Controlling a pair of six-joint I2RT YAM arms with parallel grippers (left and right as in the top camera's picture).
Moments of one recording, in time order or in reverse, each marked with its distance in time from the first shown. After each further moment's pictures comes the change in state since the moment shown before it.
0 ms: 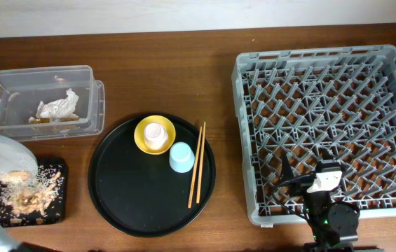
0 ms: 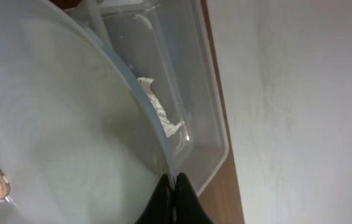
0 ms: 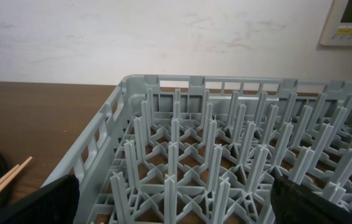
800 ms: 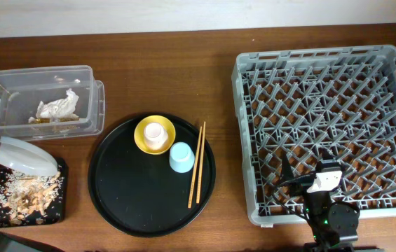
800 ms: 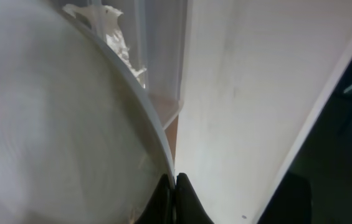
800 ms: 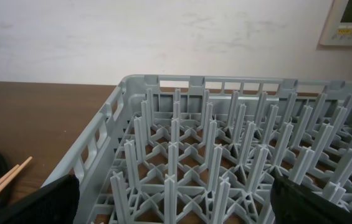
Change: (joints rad) left arm 0.115 0.081 0.011 -0.119 0.372 -0.090; right arm 0.000 0.000 0.000 0.000 0.000 0.000
